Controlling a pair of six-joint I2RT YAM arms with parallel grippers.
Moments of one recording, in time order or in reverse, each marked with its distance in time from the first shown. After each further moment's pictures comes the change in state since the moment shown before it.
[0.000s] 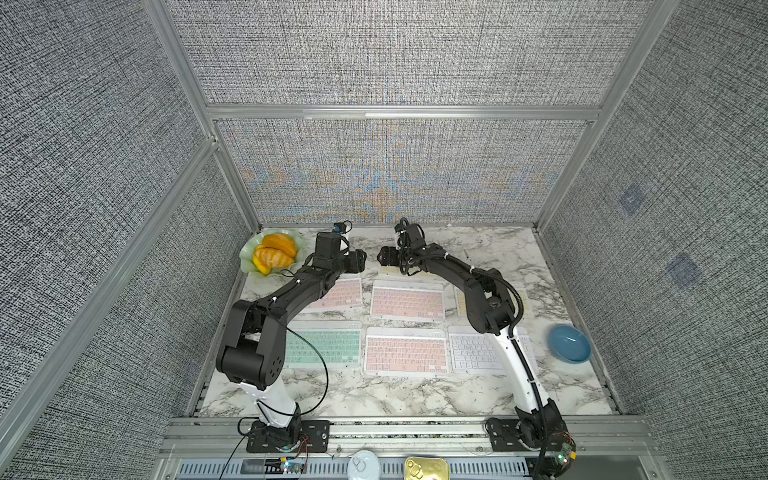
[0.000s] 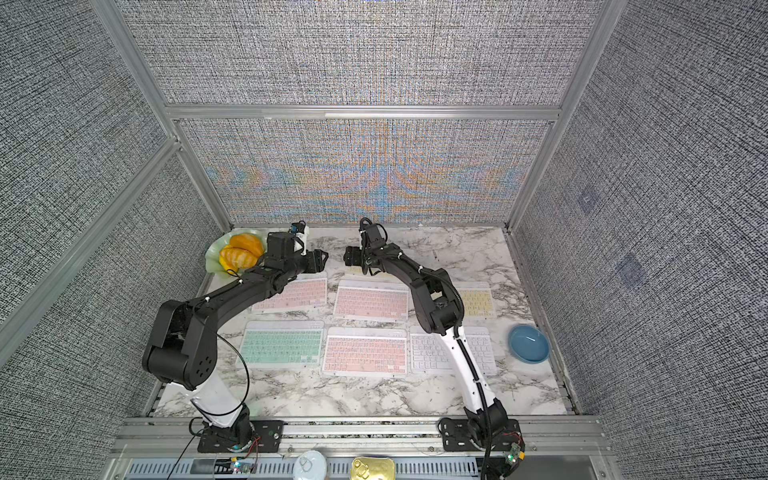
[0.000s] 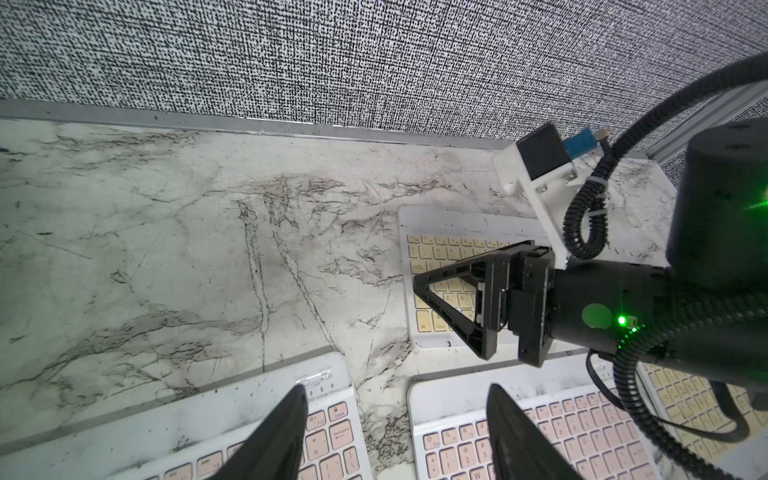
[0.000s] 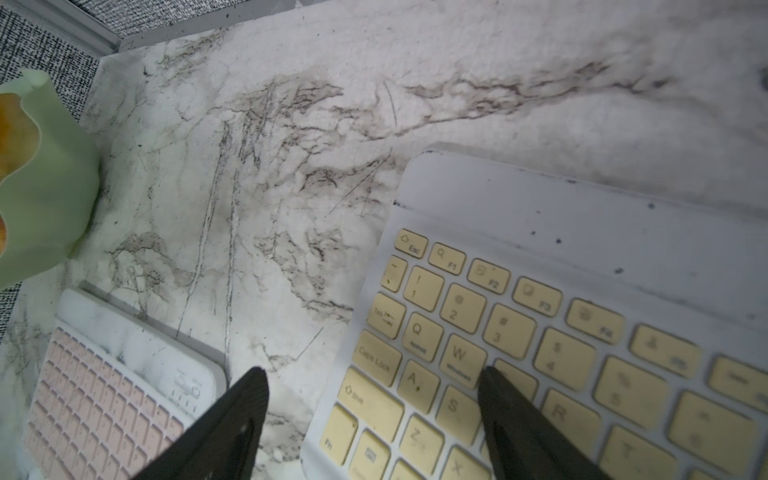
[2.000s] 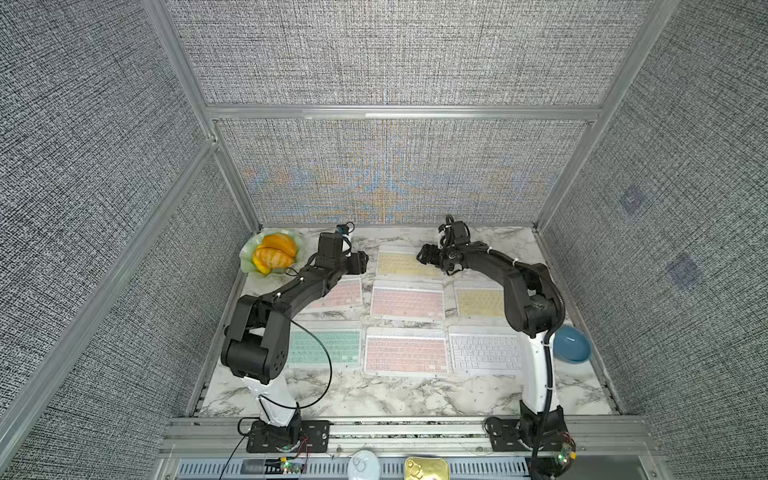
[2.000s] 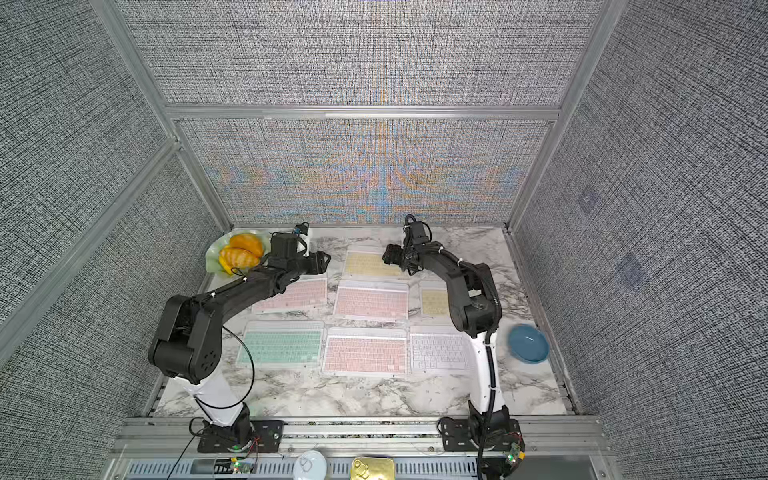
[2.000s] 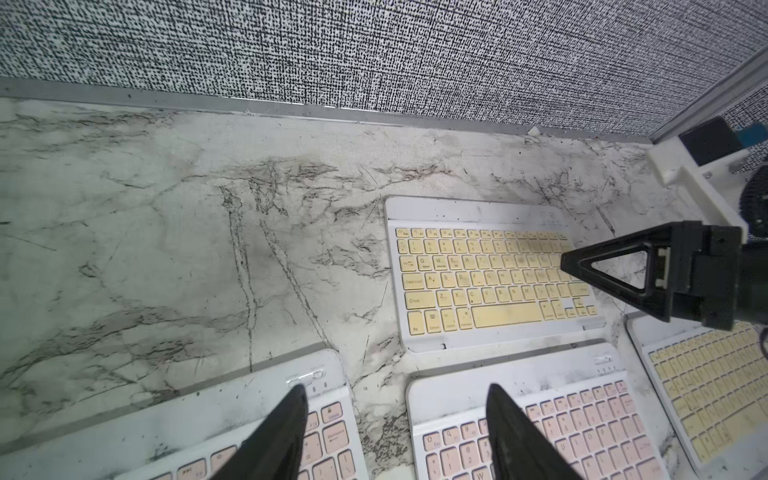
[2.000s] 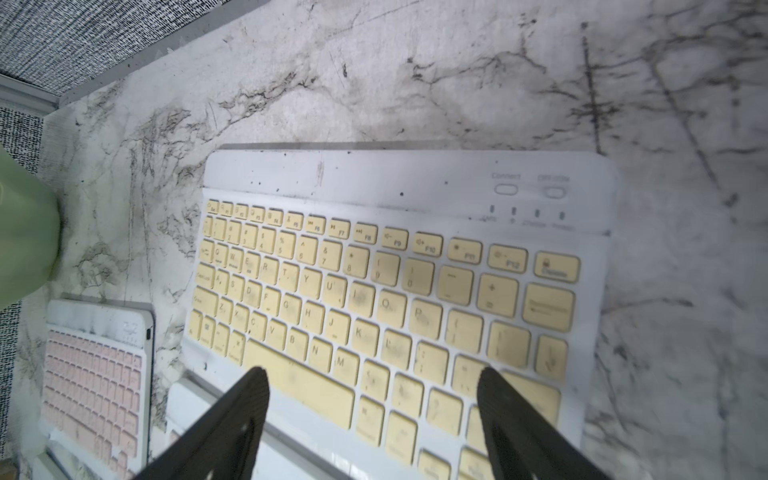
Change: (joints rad) left arm -0.005 0.035 0.008 -0.003 0.019 0.003; right arm -0.227 -0.333 -0.453 0.028 -0.069 -0.006
